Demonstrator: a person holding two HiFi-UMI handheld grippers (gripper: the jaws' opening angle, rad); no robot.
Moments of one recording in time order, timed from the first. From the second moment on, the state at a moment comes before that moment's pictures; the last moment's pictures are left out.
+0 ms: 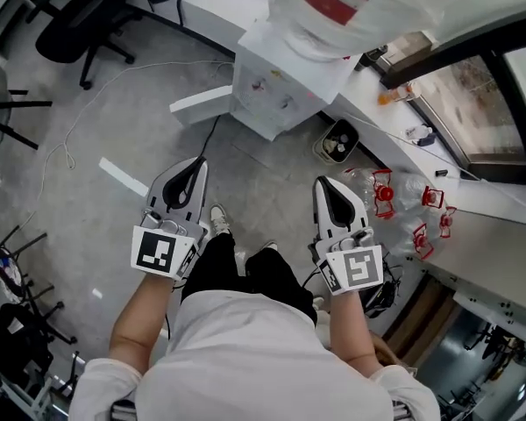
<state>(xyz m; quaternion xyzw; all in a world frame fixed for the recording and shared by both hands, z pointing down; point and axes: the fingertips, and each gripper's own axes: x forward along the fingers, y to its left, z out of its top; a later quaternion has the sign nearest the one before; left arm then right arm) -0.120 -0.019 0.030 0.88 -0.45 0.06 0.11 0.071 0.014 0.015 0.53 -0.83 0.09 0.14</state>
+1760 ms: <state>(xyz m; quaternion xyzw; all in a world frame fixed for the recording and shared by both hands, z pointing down) -0.073 -0.123 0.567 0.90 -0.44 0.07 0.01 0.072 -0.149 0.675 0.50 -0.84 0.11 0.18</state>
